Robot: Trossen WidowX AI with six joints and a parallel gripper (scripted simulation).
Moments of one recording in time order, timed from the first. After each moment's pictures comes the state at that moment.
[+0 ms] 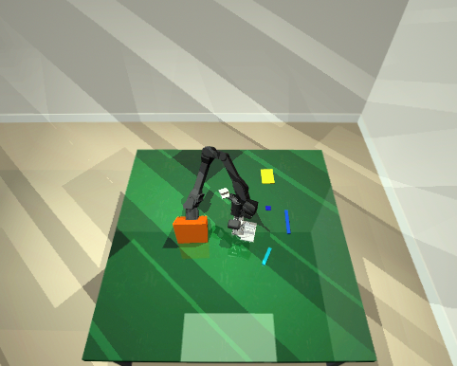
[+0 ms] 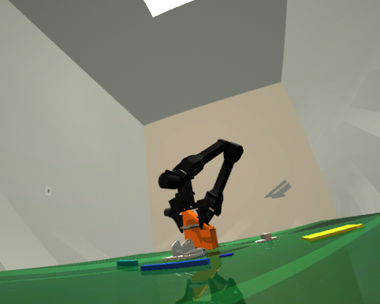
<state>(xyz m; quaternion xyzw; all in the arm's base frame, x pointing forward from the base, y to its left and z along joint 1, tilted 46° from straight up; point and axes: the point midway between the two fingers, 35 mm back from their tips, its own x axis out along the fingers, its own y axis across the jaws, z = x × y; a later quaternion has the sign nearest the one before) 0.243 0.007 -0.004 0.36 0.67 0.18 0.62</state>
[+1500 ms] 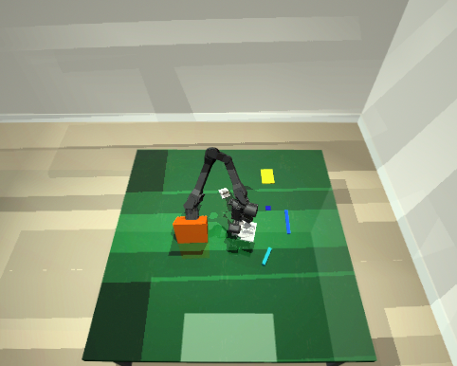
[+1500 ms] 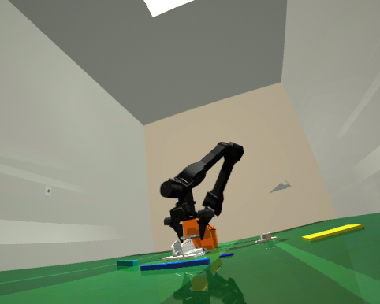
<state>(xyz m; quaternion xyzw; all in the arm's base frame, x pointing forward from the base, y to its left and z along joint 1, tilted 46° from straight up) 0.246 0.030 -0.031 0.35 0.67 0.19 0.62</state>
